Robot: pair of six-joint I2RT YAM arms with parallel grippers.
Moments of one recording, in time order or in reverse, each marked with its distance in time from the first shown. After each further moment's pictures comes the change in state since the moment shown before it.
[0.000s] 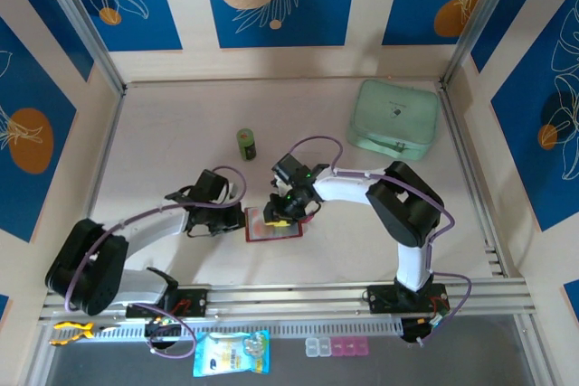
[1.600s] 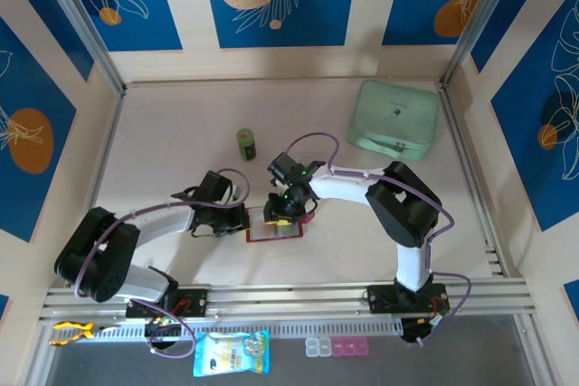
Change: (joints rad) left arm -0.013 0.100 -0.018 0.090 0.046 -0.044; right arm 0.026 0.012 0.069 -0.118 0.095 0.003
